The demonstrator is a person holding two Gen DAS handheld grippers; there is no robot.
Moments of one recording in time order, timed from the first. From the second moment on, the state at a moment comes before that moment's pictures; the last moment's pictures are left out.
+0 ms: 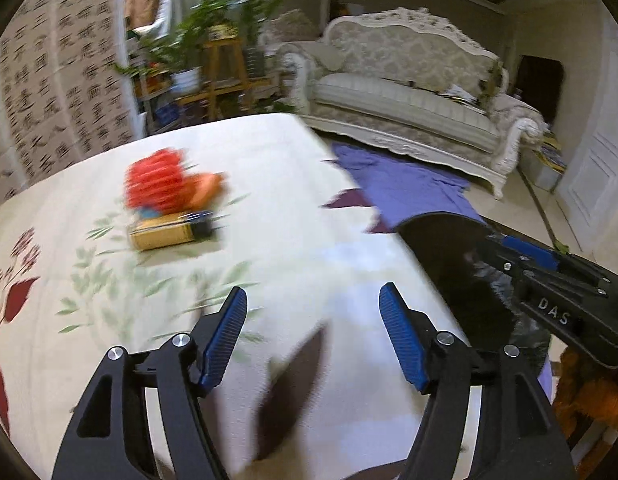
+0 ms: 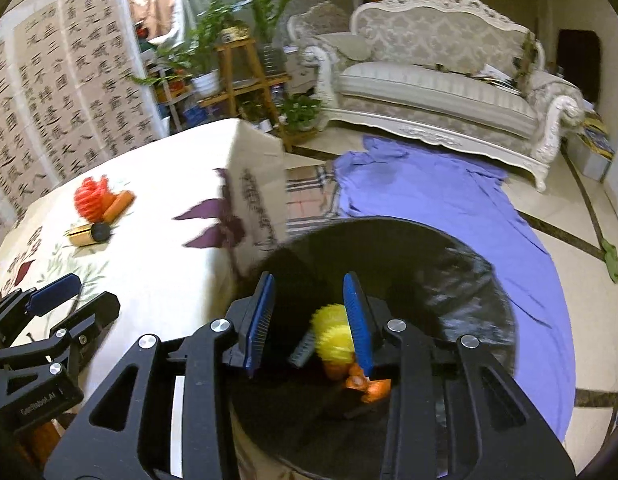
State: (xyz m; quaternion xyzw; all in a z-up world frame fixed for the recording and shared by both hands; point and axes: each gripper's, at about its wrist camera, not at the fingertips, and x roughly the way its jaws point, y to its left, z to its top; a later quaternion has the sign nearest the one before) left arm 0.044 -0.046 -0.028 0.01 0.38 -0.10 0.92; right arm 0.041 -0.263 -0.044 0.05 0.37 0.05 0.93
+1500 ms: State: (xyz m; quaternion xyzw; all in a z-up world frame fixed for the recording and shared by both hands) left arm 0.065 0.124 -0.044 -0.10 0.42 0.05 0.90; right arm 0.102 -0.061 -0.047 -0.06 0.42 0.20 0.88
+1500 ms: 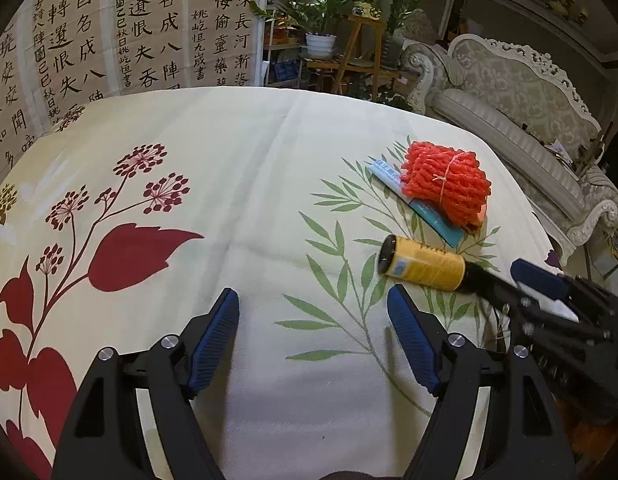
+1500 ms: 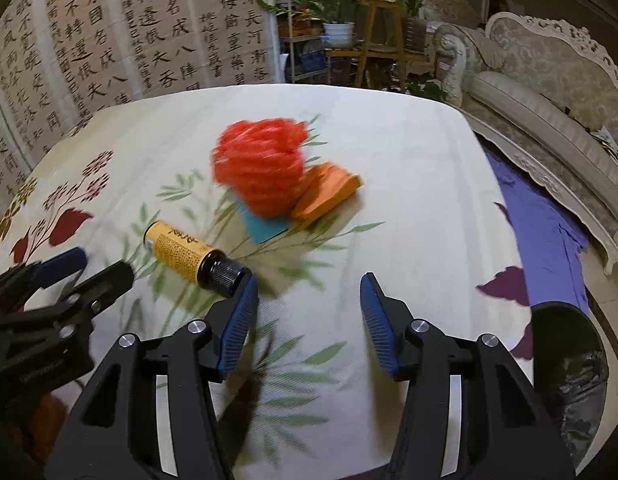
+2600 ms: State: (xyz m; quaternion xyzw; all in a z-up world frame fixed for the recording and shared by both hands) left arm 0.073 0.141 -0.041 -0.12 0.42 0.10 0.90; right arm 0.094 -0.075 -0.045 -0.02 0.42 0.21 0.88
